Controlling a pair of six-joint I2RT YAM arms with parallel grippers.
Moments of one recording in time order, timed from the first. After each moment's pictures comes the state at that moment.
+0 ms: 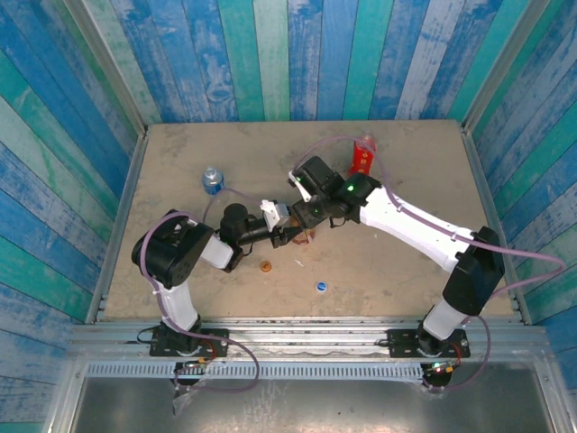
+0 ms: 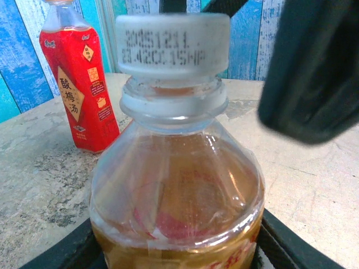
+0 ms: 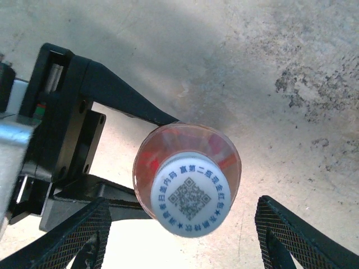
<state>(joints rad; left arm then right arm) -0.49 1.81 0.48 1.24 0.74 0.14 0.86 1.64 1.49 -0.85 0.13 0.20</state>
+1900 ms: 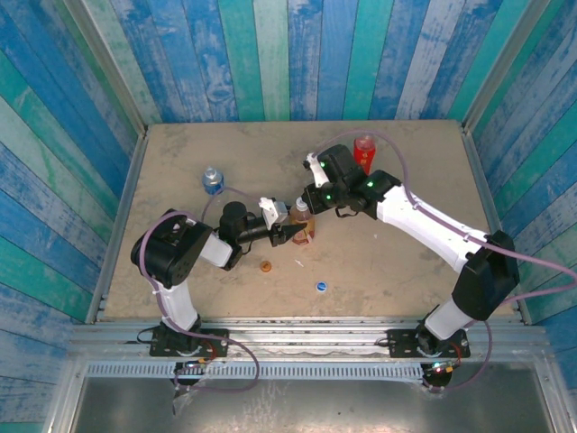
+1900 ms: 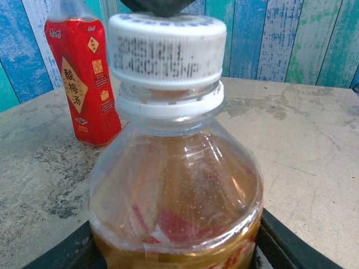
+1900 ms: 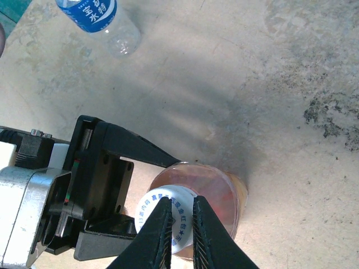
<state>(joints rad) -0.47 1.81 0.49 1.21 0.75 0.12 0.72 1.59 1.36 -0.62 -0.11 0.29</state>
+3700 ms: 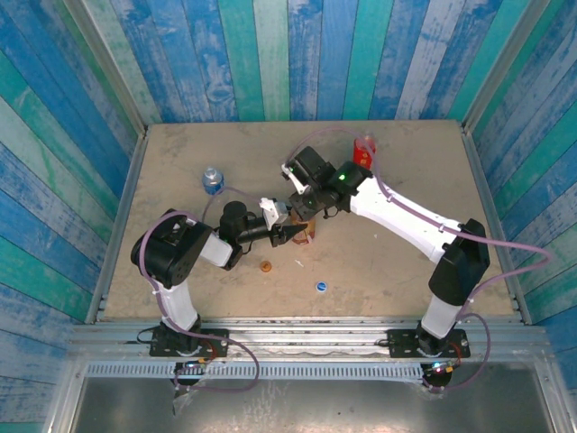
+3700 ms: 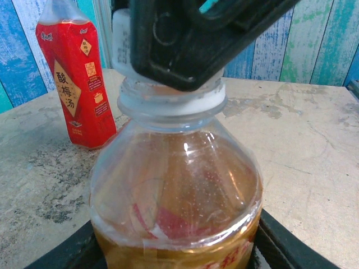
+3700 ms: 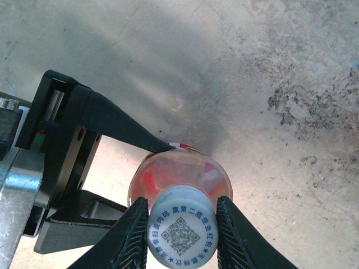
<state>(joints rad) -0.47 1.81 0.49 1.21 0.77 0.13 0.84 1.75 1.64 -0.92 0.13 0.12</state>
